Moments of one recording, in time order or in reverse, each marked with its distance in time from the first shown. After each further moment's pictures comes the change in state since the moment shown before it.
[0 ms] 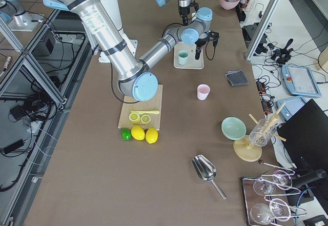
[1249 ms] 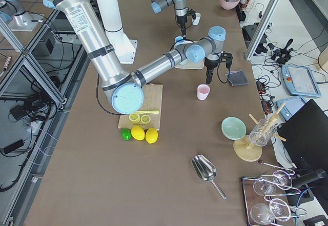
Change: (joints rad) left arm 0.044 -0.056 0.059 0.001 0.090 0.028; right arm 0.156 -0.133 -0.030 -0.053 0.000 -0.261
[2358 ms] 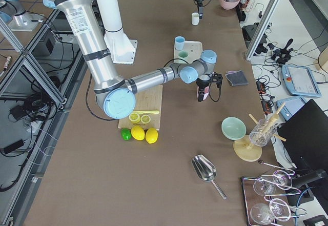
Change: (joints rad) left arm -0.287 -0.049 -0.018 0.136 -0.251 0.266; right arm -0.089 -0.099 -0.113 0.162 -0.059 -0.013
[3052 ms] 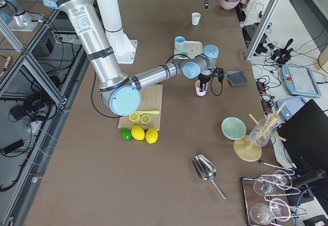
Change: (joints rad) left arm -0.135 0.049 0.015 0.018 -0.078 0.185; right arm 0.008 0.062 -0.005 -0.002 0.045 0.010
